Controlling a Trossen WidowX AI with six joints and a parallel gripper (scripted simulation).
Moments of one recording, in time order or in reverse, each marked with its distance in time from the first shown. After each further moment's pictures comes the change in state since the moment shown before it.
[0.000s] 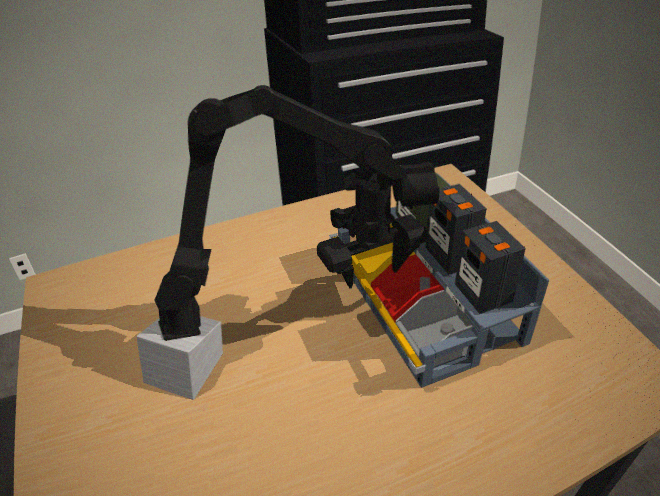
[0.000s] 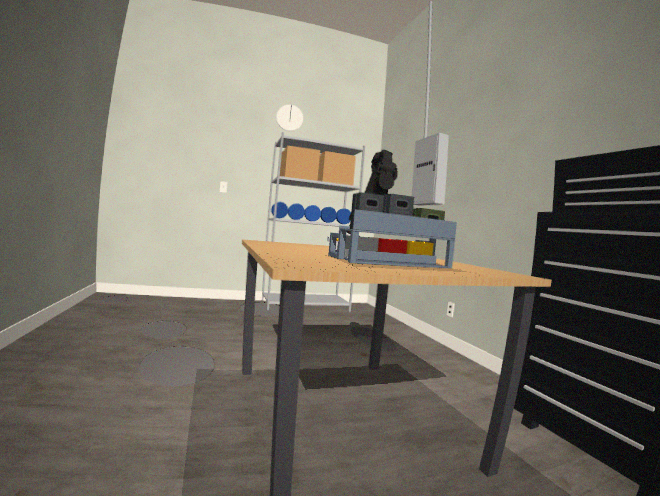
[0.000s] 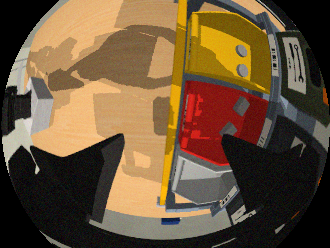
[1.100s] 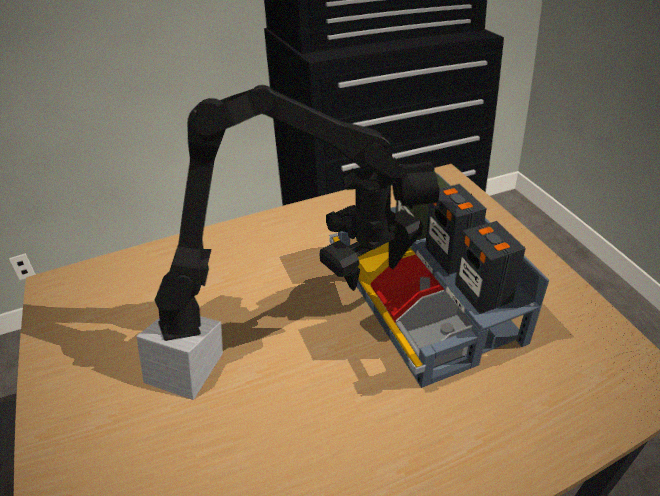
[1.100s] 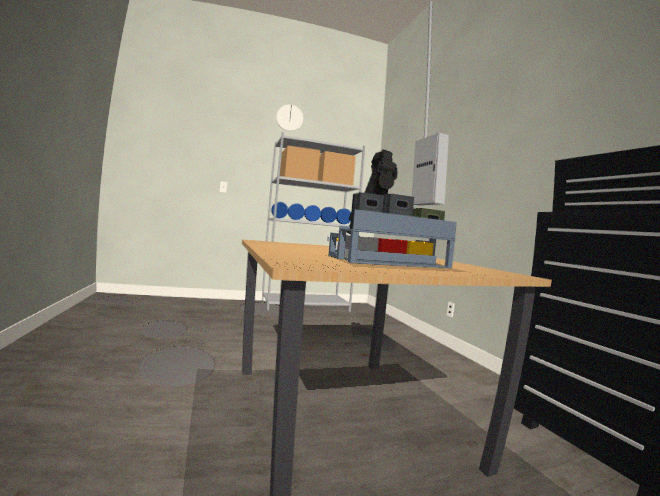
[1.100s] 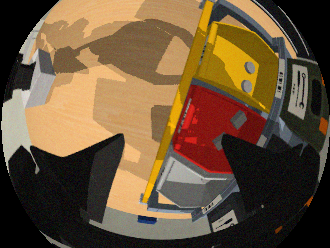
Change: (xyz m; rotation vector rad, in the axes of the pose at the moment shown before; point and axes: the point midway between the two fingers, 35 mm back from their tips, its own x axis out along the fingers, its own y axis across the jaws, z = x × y) arm -0.001 0.000 0.000 -0.203 0.001 0.000
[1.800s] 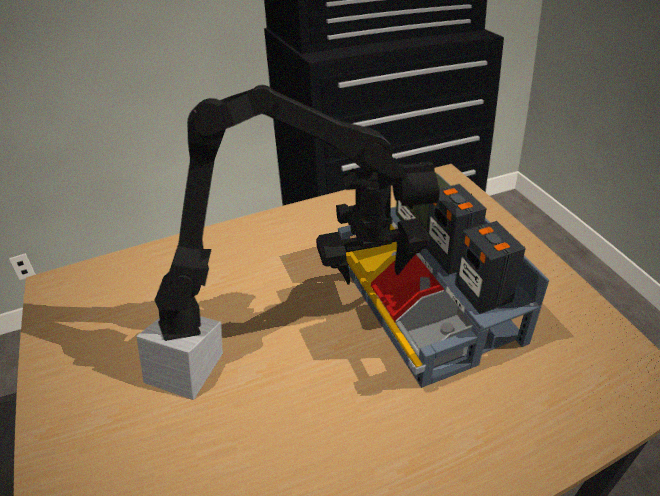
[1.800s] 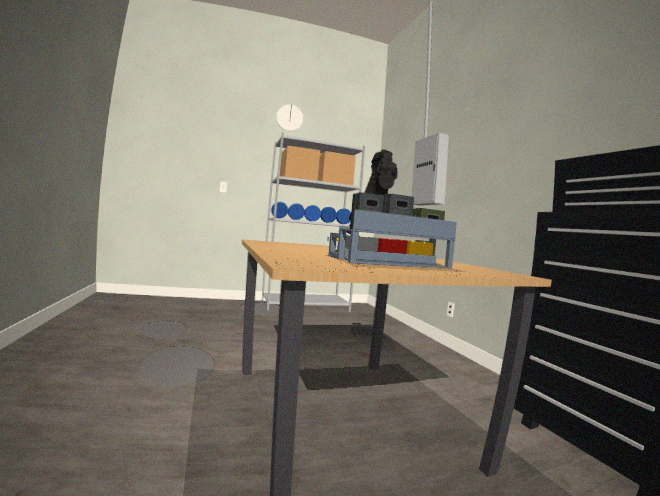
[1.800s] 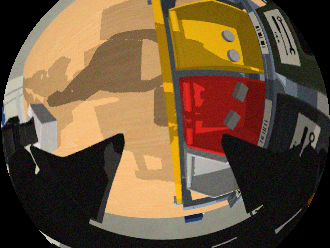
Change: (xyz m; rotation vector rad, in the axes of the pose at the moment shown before) arm 0.000 0.000 0.000 0.405 -0.001 -0.001
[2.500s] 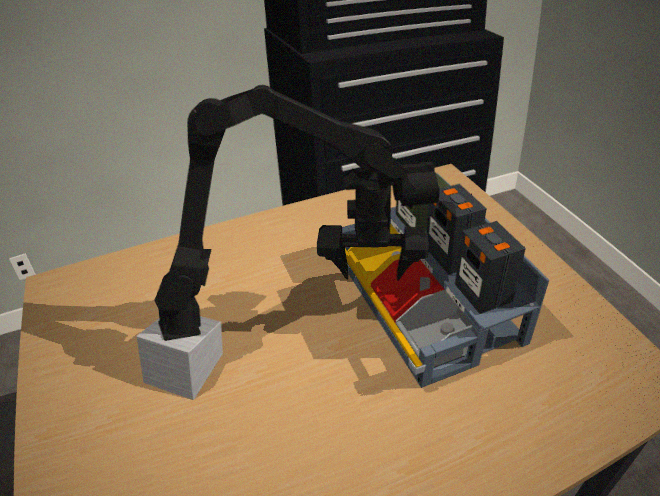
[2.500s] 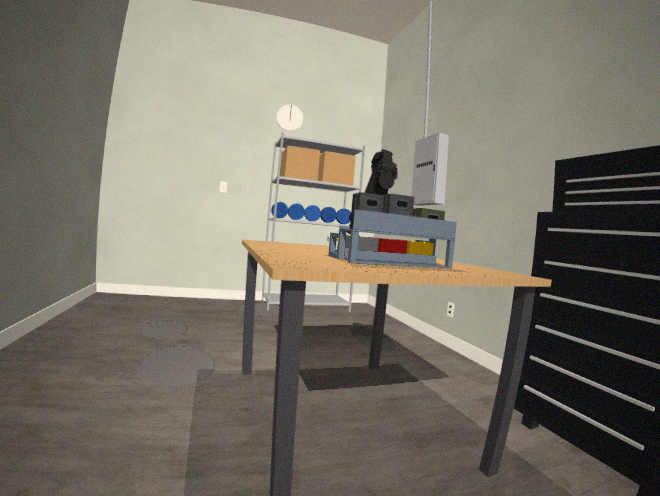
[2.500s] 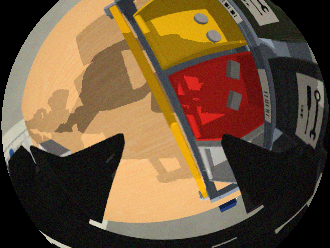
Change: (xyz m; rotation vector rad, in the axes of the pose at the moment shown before) arm 0.000 0.000 0.000 0.315 -0.001 0.000
